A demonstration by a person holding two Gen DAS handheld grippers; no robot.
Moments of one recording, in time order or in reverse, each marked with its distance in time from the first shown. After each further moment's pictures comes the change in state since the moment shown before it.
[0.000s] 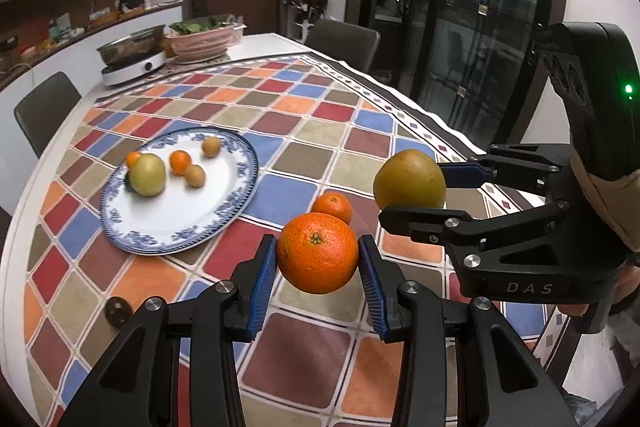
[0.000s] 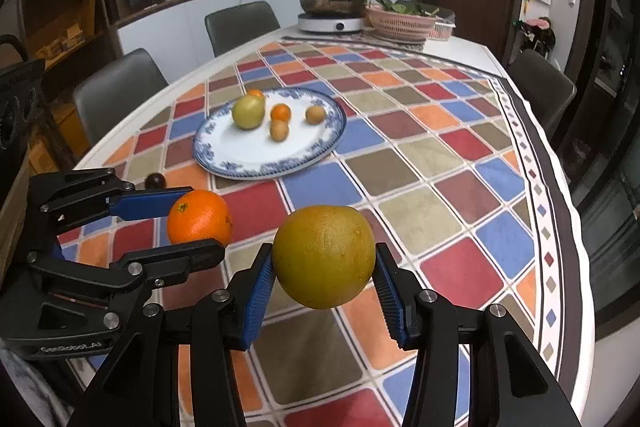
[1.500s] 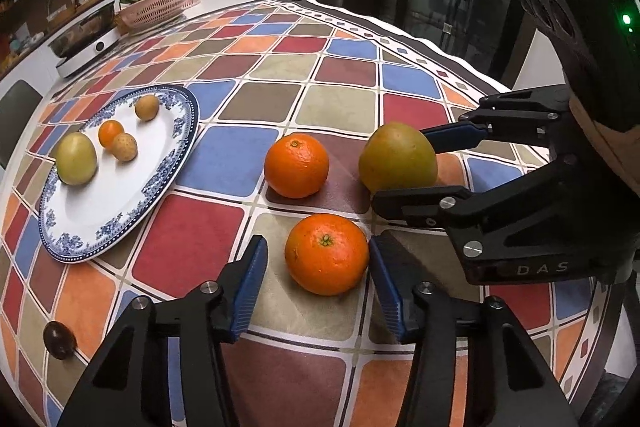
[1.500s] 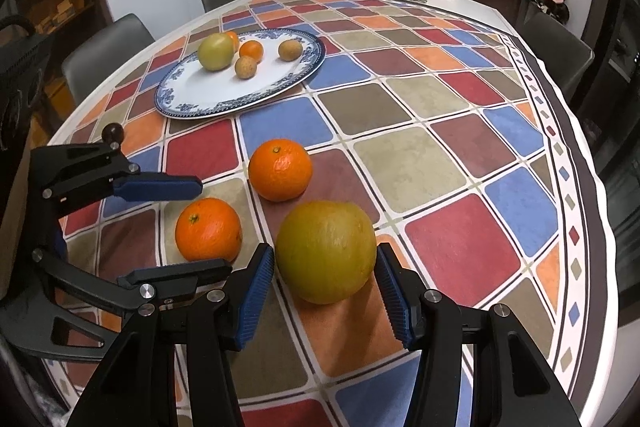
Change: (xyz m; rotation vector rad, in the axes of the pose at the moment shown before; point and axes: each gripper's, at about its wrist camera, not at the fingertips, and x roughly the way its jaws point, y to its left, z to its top) left arm 0.090 -0.025 -0.016 0.130 0.185 -0.040; right arm 0.059 -0.039 -0.029 -0.006 0.140 0.025
